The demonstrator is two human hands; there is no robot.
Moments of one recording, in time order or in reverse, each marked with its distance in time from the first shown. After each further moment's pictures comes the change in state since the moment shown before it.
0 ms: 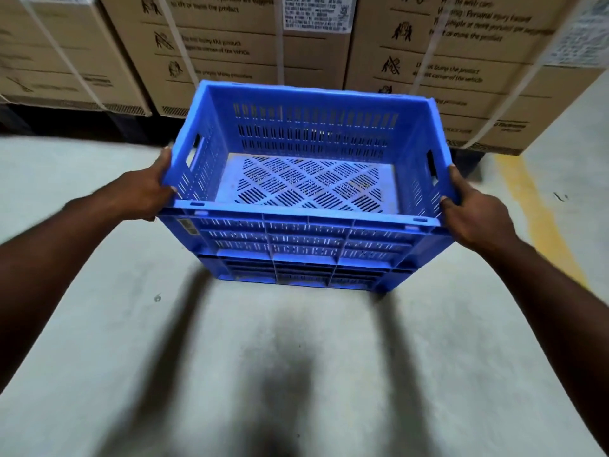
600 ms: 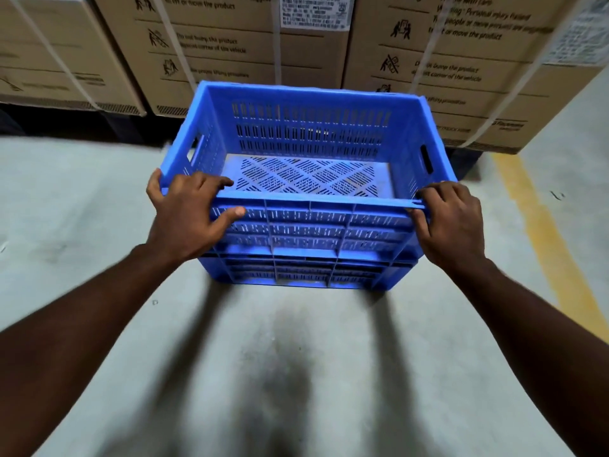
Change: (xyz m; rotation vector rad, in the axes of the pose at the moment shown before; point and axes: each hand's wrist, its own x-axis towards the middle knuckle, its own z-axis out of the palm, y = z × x) left_hand -0.037 0.032 0.072 0.316 0.465 0.523; right_hand -0.017 -0.013 0.035 -0.109 0.398 -0.403
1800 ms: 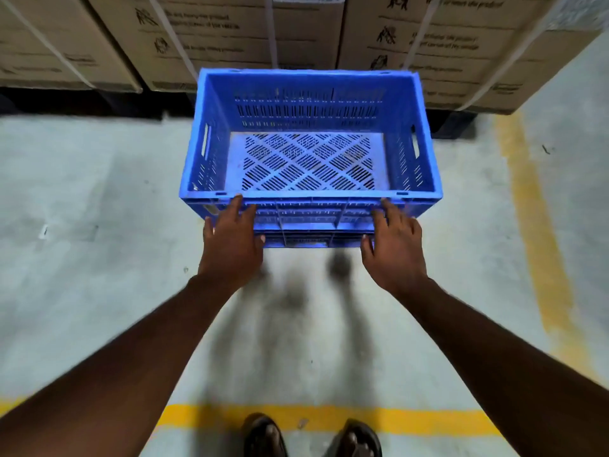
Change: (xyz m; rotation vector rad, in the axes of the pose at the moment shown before) left_hand -0.027 0.061 -0.052 -0.115 -0.329 -0.187; right_hand -0.022 -0.102 -0.064 0.056 -0.449 0.180
